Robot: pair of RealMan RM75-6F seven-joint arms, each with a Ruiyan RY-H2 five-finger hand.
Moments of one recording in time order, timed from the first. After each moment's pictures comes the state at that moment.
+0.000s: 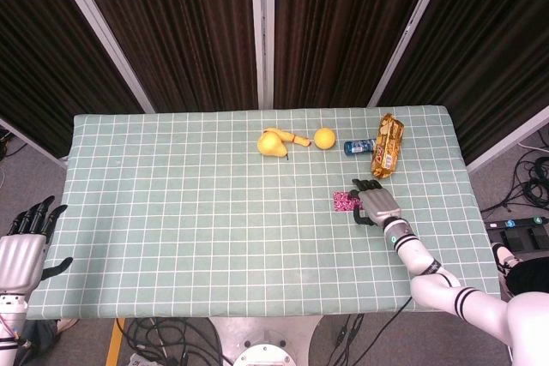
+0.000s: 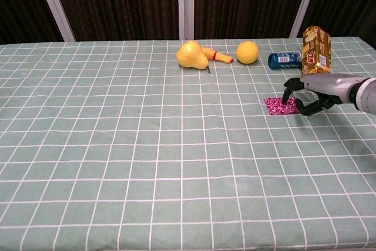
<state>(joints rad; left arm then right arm) -0.08 -1.16 -0.04 -1.61 1.46 1.49 0.17 0.71 -1.60 0.13 -1.08 -1.11 0.61 -0.12</state>
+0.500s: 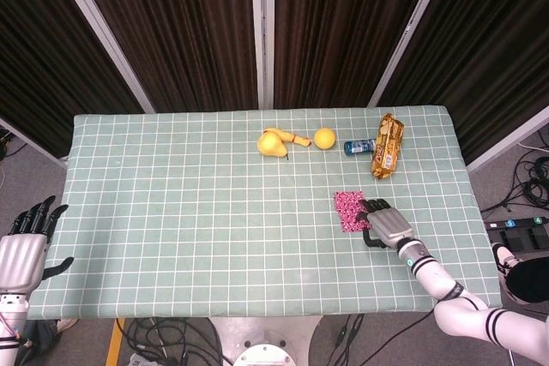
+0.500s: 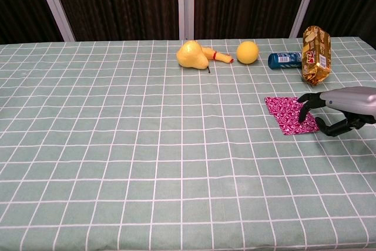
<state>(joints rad) -0.08 -1.17 -0.04 -1.60 1.46 1.49 0.17 0.63 -1.42 0.02 -1.33 -1.19 0.70 -0.16</state>
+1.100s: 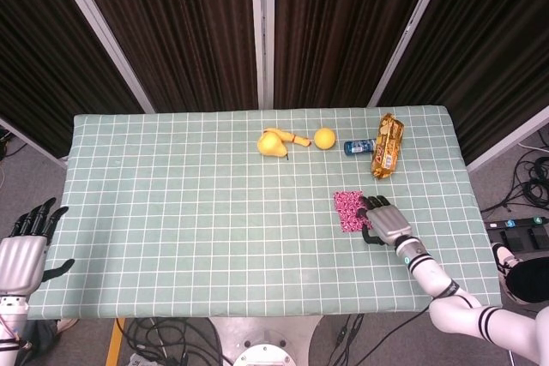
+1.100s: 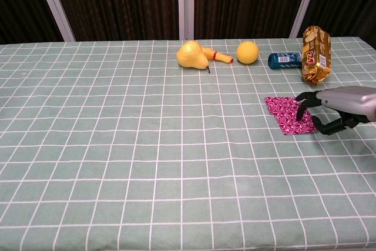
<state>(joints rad) -0.07 -1.17 -0.03 -1.60 1.47 1.49 0.15 0.64 -1.48 0.03 -1.27 -1.17 0.70 -0.17</state>
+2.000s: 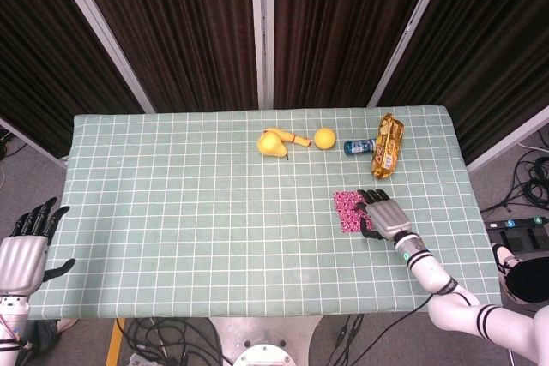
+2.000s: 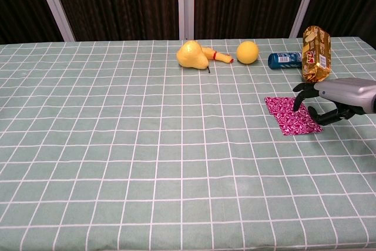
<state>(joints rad) -0.07 -1.17 -0.03 -1.61 1.47 1.49 0.15 0.65 -1.51 0.06 -1.22 -1.18 0.71 -0.15</state>
